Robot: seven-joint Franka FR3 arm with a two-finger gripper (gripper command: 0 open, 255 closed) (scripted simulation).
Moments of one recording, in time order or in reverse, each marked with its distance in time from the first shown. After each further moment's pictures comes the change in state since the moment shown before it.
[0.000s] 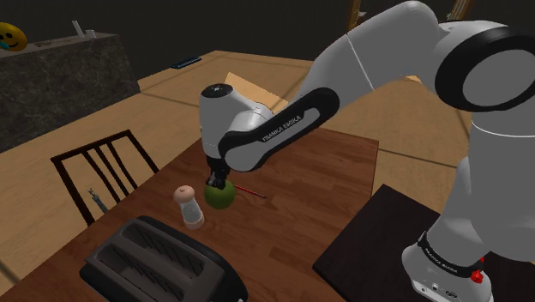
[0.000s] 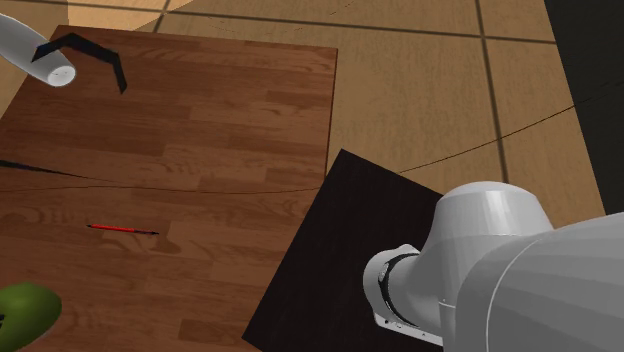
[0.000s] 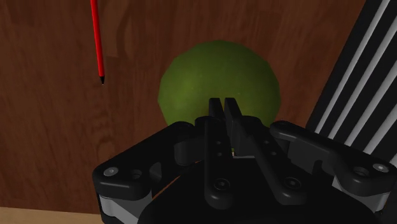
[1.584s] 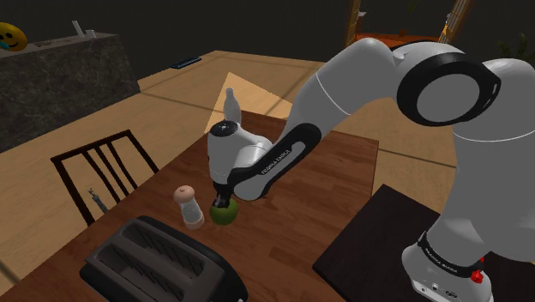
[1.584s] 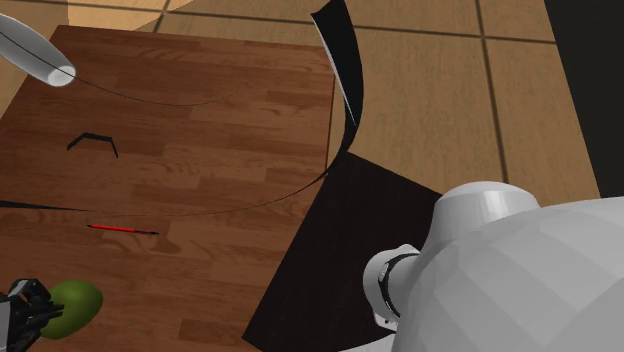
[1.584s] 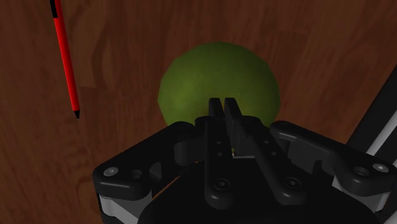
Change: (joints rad) arm 0.018 0.152 -0.027 -0.043 -0.046 0.194 0.039
